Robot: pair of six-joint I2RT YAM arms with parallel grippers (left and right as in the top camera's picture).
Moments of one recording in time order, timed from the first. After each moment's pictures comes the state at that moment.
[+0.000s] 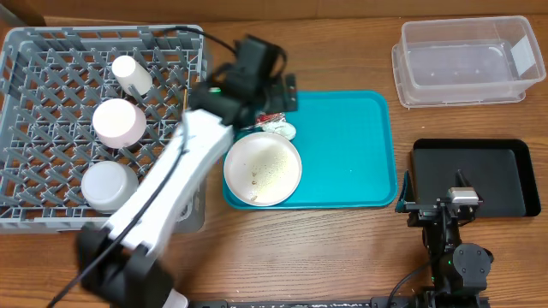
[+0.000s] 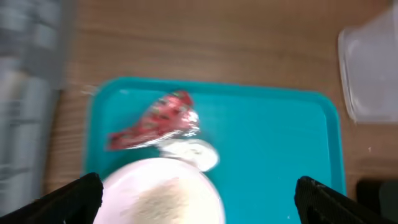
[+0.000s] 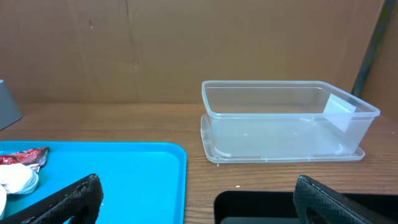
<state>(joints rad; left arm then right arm) -0.44 1.69 1.61 -0.84 -0.09 -0.54 -0.01 0.01 0.02 -0.04 0.00 -0.01</state>
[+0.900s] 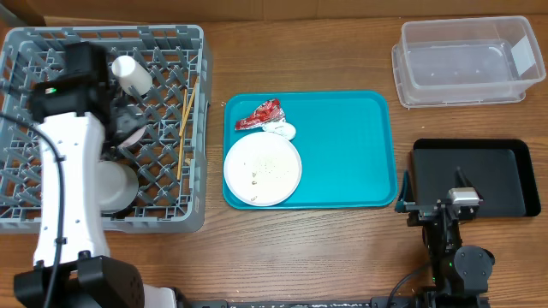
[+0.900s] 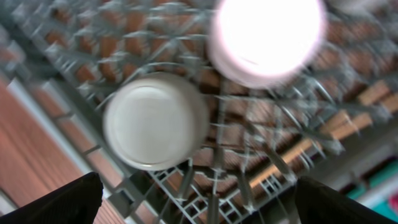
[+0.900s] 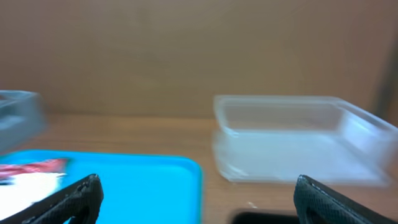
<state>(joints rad) 0.23 1.62 1.61 -1.33 -0.27 -0.66 -0.01 0.01 0.02 0.03 -0.09 0.00</state>
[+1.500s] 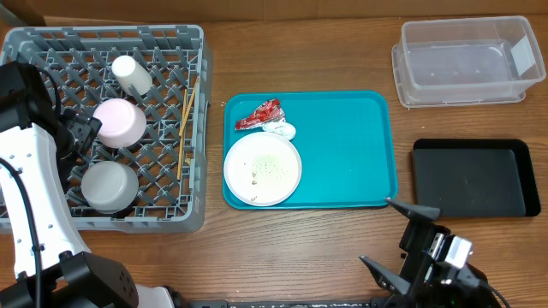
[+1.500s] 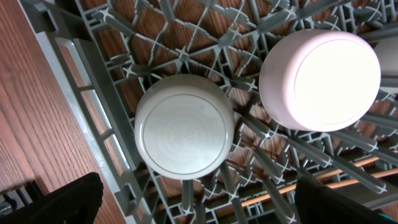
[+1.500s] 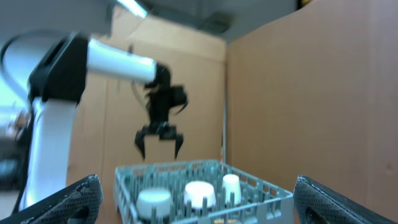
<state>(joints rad) 0.45 1.62 1.61 -1.33 -0.14 -0.79 -0.01 0.01 0.02 0.79 -0.93 0.64</state>
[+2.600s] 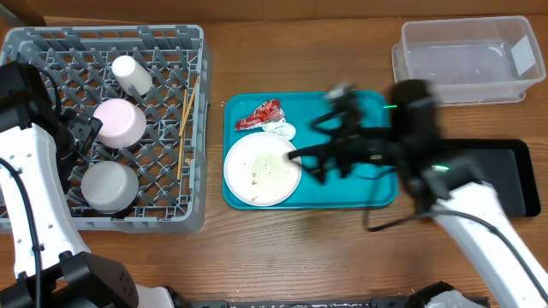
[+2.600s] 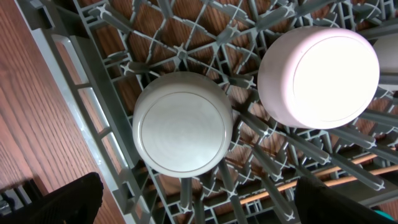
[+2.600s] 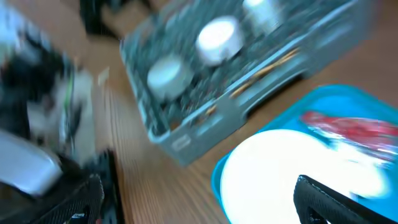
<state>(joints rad) 0.45 1.62 1.61 -1.33 -0.13 -0.79 0.49 1.33 1.14 -0.47 -0.75 -0.02</state>
